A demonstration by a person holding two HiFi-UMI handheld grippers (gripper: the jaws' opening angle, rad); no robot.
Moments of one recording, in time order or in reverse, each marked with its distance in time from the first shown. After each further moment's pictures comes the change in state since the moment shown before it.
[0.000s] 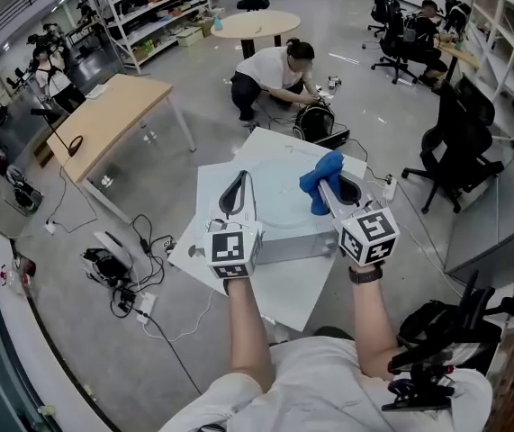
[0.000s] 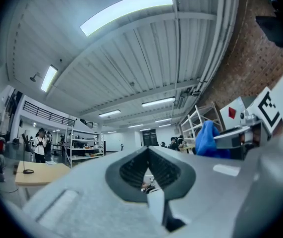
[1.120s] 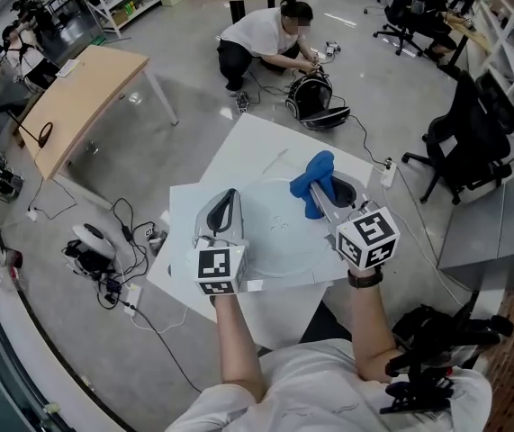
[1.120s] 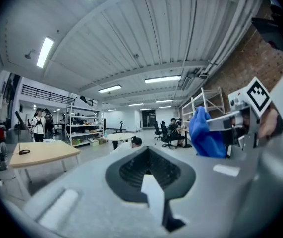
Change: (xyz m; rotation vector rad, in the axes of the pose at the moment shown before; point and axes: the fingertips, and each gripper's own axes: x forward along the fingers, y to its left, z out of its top) left arm 0.097 0.037 -0.131 -0.069 0.259 -0.011; right arm 0.122 -0.073 -0.074 0.059 0.186 0.086
